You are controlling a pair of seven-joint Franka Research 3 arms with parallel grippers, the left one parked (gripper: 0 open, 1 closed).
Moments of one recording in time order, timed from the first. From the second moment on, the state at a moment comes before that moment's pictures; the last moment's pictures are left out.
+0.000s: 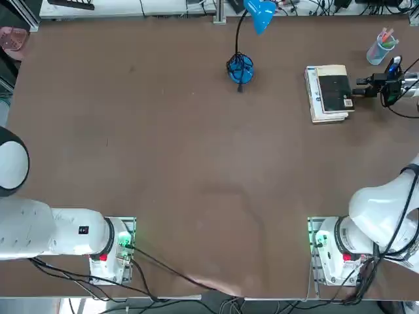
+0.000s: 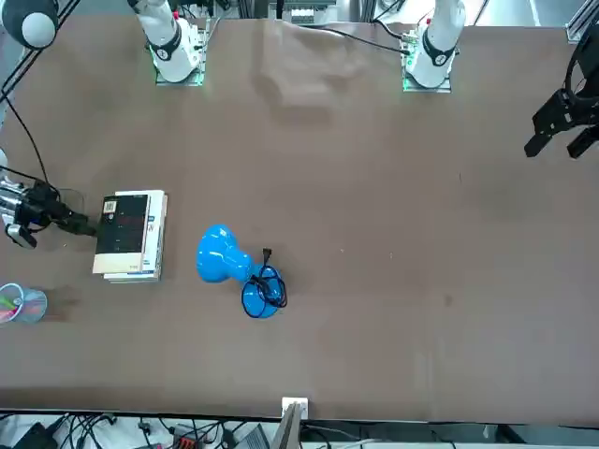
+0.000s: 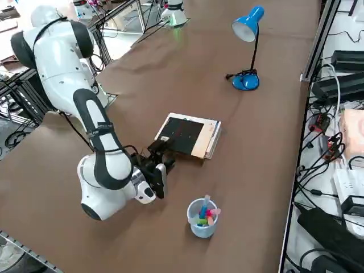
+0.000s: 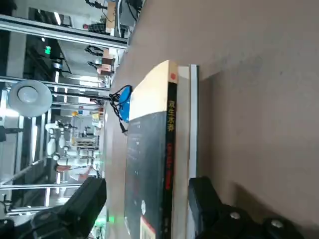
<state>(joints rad) -0.62 0.96 -0.14 -1.45 1.06 1.42 -1.10</state>
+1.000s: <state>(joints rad) -0.62 1.00 -0.11 -1.45 1.12 1.41 -1.10</state>
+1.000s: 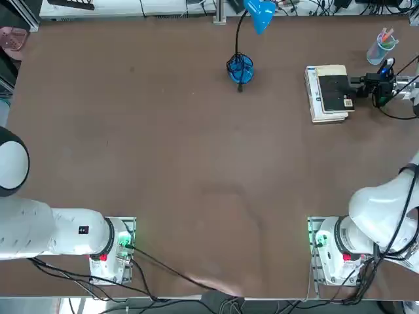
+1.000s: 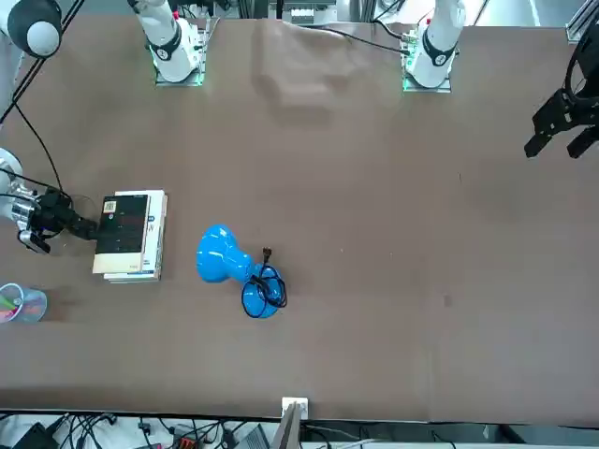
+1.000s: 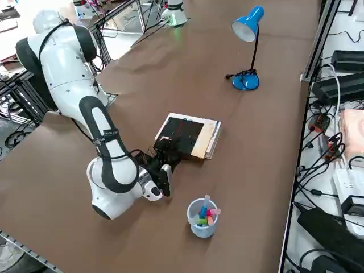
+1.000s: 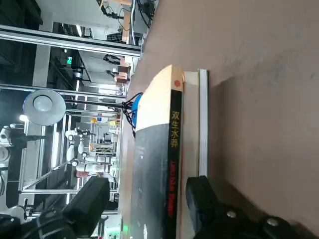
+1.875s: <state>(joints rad) -0.64 1.01 -0.11 -1.45 1.16 1.39 -1.10</state>
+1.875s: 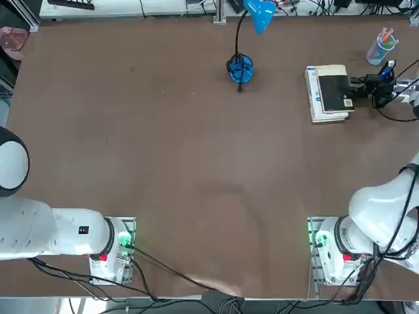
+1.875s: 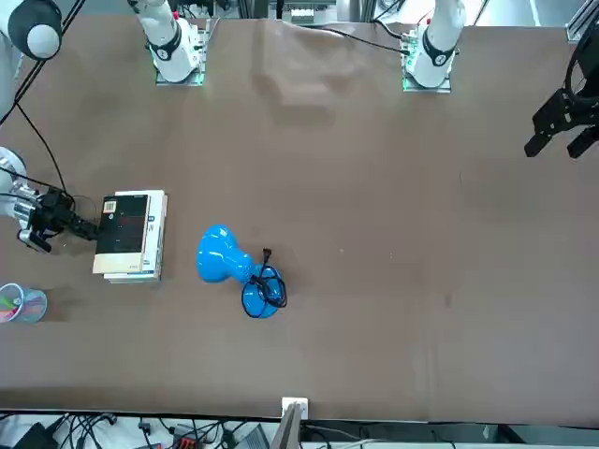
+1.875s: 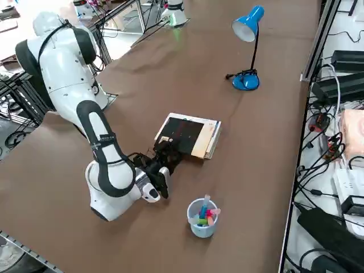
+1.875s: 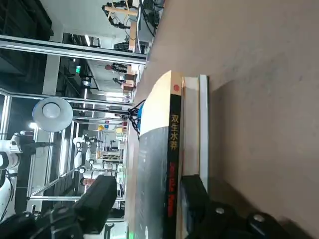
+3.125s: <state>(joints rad) -0.64 1.06 -0.09 -1.43 1.20 1.35 -0.97</state>
